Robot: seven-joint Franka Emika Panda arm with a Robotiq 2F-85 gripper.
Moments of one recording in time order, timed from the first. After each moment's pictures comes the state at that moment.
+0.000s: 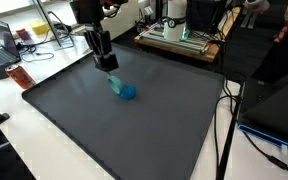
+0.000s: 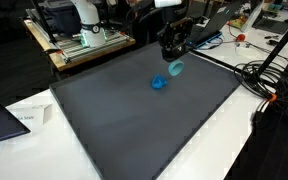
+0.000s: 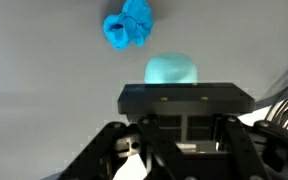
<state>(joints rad) -0.01 0.30 0.02 -1.89 0.24 2.33 0.10</state>
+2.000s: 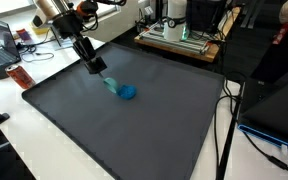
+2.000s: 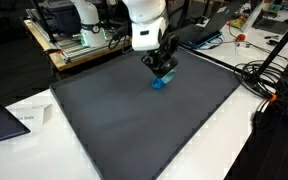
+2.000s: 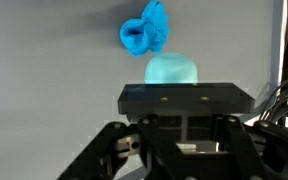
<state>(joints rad) -0.21 0.50 0.04 -1.68 0.49 2.07 -0.25</state>
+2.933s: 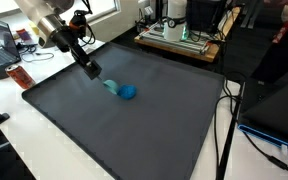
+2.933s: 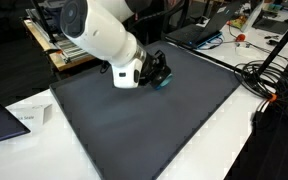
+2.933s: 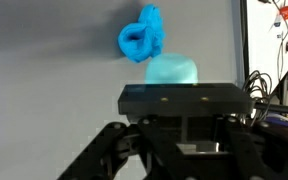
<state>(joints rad) -0.36 0.70 0.05 -1.51 0.69 1.85 -0.42</state>
